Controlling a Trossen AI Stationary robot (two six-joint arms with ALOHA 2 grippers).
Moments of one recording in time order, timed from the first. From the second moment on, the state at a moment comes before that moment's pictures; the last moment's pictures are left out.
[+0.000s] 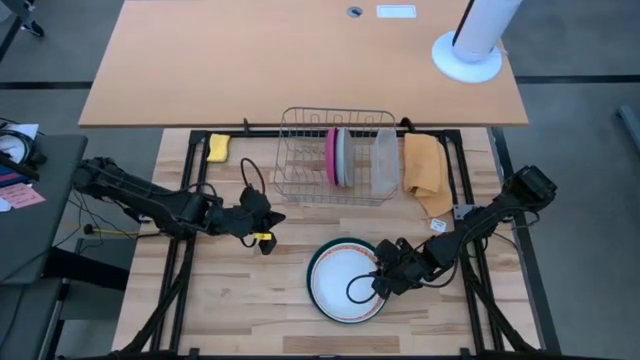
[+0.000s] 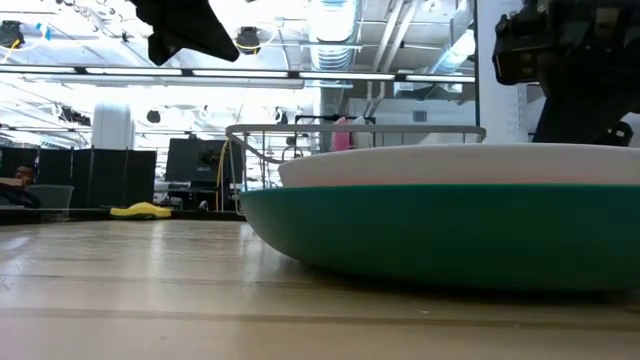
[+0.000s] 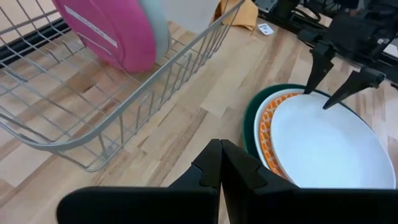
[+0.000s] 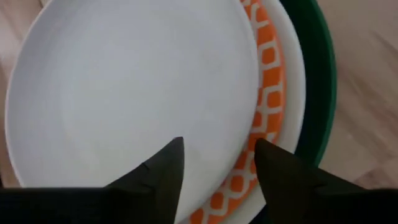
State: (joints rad) left arm -0.30 1.13 0.88 -0.37 -0.56 -0.61; right arm 0.56 1.53 0.80 -0.33 0.36 1.15
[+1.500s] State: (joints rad) left arm -0.16 1.12 0.91 -0.29 -0.56 -0.52; right arm 0.30 1.34 1.12 -0.69 0.31 0.43
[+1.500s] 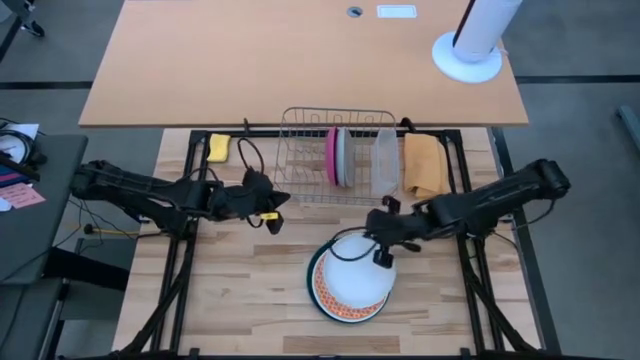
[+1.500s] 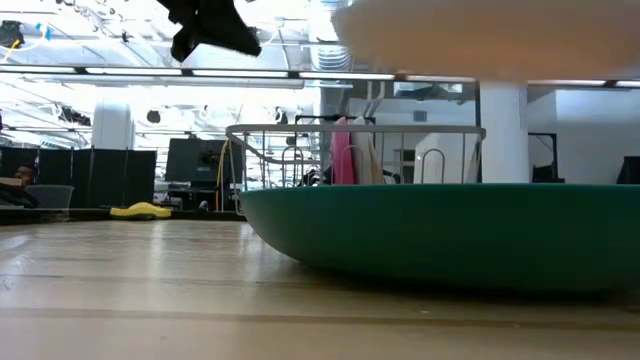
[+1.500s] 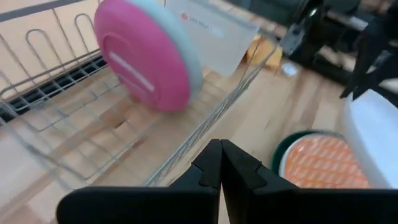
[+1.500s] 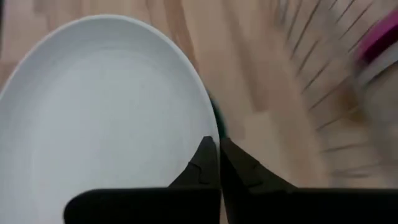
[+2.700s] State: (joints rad) left arm -0.22 1.25 0.93 0.18 -0.65 -0.39; right arm 0.26 1.38 1.41 -0.87 1.02 0.18
